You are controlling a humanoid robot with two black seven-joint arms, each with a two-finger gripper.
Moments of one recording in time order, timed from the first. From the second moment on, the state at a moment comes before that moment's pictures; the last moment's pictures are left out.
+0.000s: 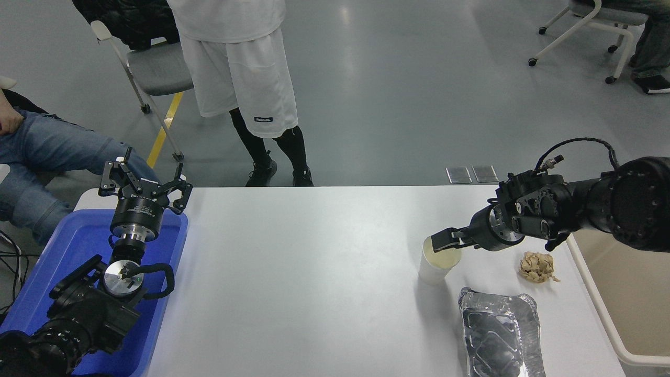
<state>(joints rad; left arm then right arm) -0.65 0.17 -0.93 -0.29 -0.24 -0.69 -0.38 1.42 -0.09 -1.34 0.83 -0.24 0.28 0.33</state>
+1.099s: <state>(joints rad) -0.65 0.17 -0.93 -0.29 -0.24 -0.69 -0.38 1.41 -0.10 -1.29 0.85 -0.23 0.32 0.25</state>
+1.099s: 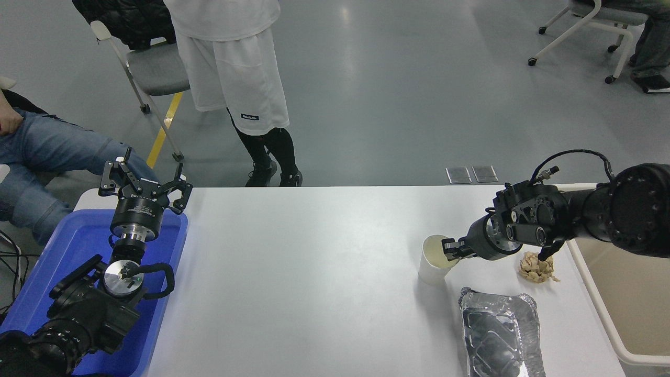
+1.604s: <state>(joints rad) -0.65 0.17 -0.93 -0.29 -0.24 -0.69 -0.38 1.54 -0.18 -1.29 0.87 -0.23 0.50 0.25</state>
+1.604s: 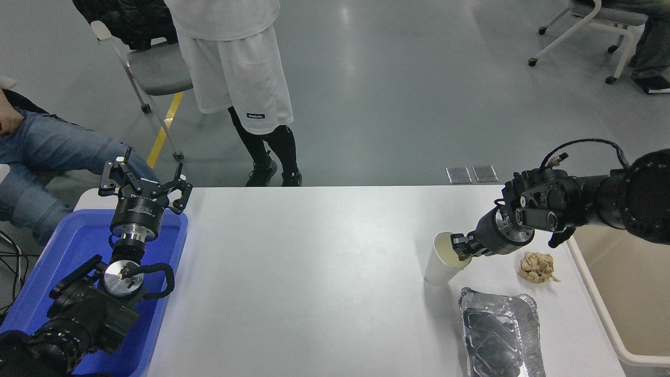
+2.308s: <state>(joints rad) -0.65 0.17 -0.93 -0.29 -0.24 -0.69 -0.38 2.04 -0.35 -1.36 1.04 -0.35 0.77 0.25</state>
